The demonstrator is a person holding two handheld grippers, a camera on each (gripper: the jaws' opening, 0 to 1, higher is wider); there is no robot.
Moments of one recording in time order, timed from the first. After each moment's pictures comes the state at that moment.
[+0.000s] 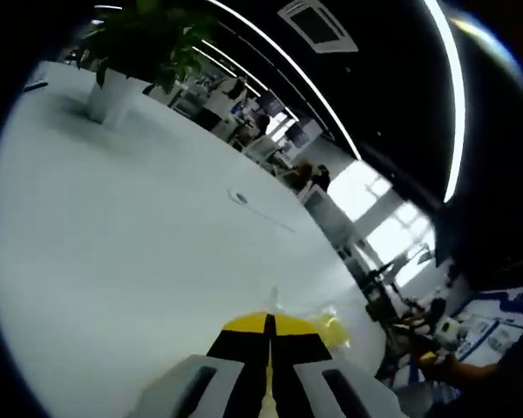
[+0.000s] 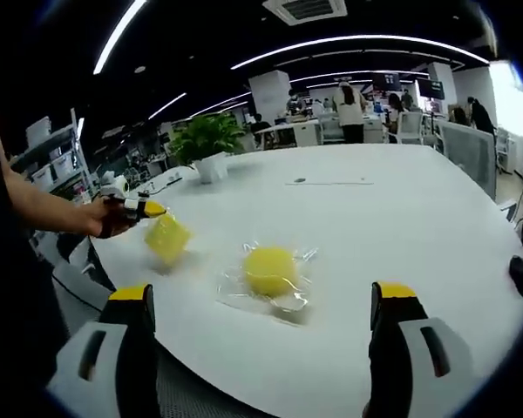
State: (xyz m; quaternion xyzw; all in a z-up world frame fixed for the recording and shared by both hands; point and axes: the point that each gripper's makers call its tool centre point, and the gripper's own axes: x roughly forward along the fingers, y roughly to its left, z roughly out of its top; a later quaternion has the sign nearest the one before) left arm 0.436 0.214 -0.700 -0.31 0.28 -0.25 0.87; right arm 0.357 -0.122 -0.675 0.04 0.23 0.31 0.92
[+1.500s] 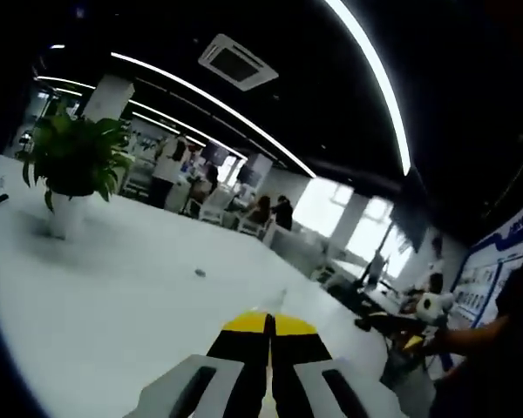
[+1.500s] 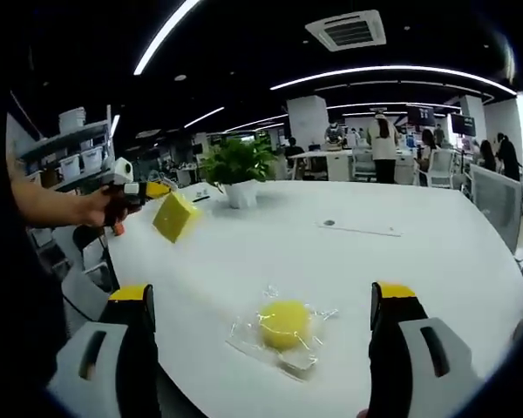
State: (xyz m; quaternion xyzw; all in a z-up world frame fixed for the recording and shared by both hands) left arm 0.432 0.205 -0.579 -0.21 0.13 -0.32 0.92; right arm 0.390 -0.091 -0.628 0.02 0.17 0.38 0.91
